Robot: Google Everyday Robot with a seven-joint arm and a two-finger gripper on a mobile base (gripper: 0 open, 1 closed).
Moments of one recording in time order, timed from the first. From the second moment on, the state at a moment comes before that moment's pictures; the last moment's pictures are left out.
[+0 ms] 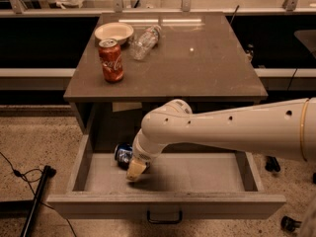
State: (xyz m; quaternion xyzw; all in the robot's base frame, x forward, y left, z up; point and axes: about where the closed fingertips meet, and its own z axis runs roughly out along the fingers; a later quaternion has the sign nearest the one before) arm 0.512 0.070 0.609 -0.62 0.75 0.10 0.20
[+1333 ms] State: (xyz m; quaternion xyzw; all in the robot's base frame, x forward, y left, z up) arm 0.514 0.032 0.733 -0.59 0.73 0.14 0.32
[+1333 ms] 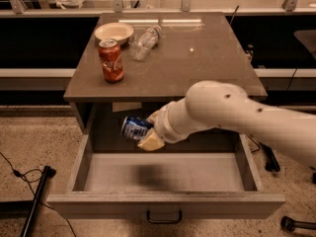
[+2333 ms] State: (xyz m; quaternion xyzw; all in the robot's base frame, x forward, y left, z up) arm 0.588 -0.113 0.867 -0.60 0.75 0.04 0.26
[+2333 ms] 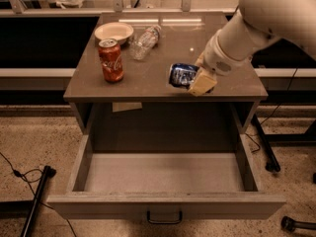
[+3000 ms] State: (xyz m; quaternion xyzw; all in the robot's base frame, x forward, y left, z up) arm 0.662 -0.159 0.839 -0.54 0.81 0.13 0.19
